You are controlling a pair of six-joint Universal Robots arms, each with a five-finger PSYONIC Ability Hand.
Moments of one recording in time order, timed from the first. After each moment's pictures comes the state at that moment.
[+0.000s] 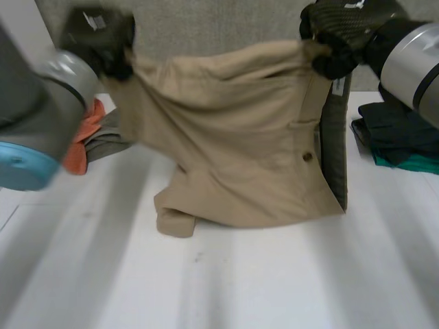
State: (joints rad) left arm 4.28 -1.86 -1.08 3.12 -1.62 3.49; right arm 1.95 -1.34 1.00 0.28 1.30 2.77; left_hand 1.18 1.20 1.18 1.20 0.98; right_hand 1.11 1.17 1.19 1.20 1.00
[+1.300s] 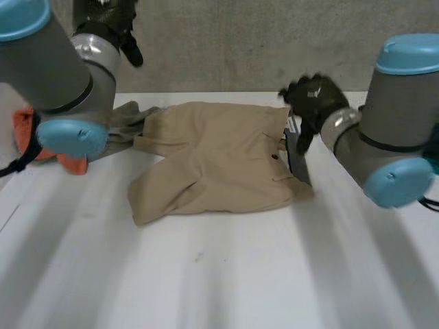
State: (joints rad) left arm 4.24 -2.11 -0.83 3.23 -1.74 3.47; right arm 2.02 -0.98 1.00 0.19 1.52 2.67; left_hand 0.19 0.21 0.21 0.20 0.05; right_hand 0.24 0.22 0.22 0.22 0.06
